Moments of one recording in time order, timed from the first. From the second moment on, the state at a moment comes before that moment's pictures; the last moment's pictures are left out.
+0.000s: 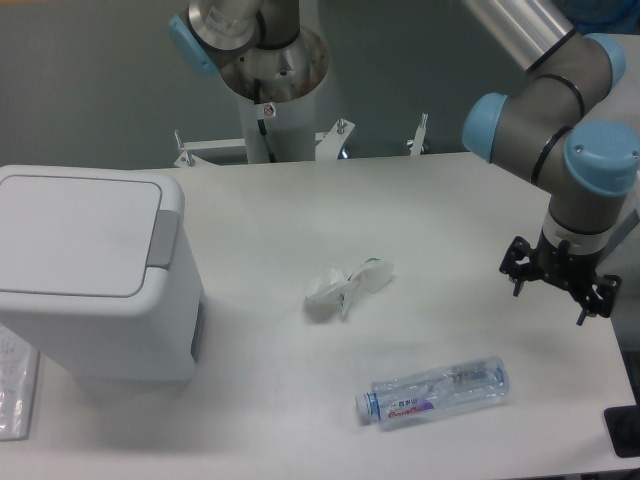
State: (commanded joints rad) arm 2.78 -2.13 -1.34 -1.02 1.51 1.38
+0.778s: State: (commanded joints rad) arm 2.77 -2.11 -1.36 -1.03 1.52 1.35
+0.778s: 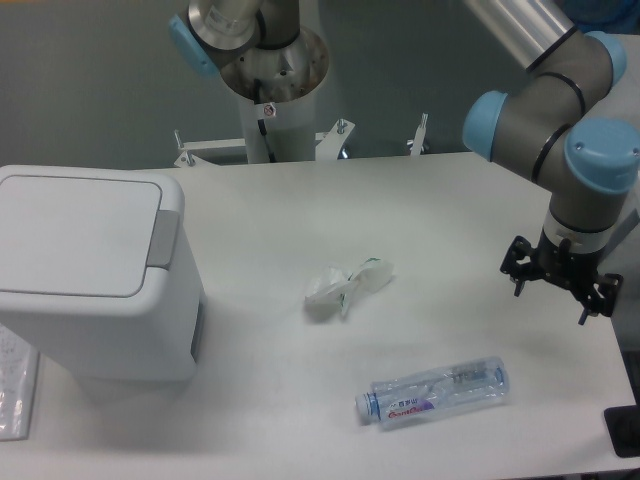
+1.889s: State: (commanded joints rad) arm 2.53 -1.95 -1.39 -1.04 1.40 0.65
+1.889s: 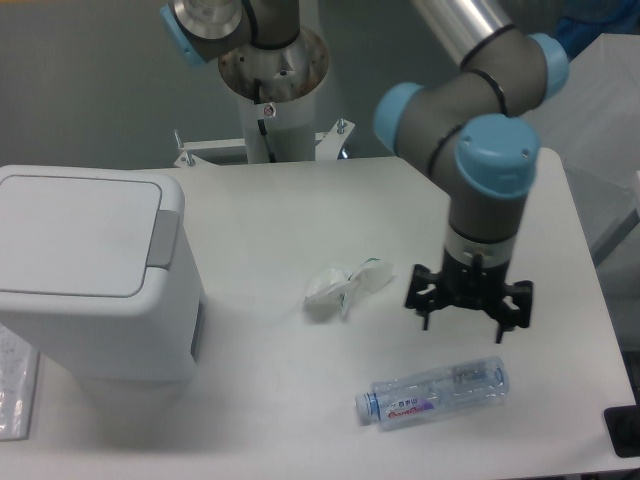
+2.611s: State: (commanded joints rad) arm 2.40 -1.74 -1.50 -1.03 1.19 0.23
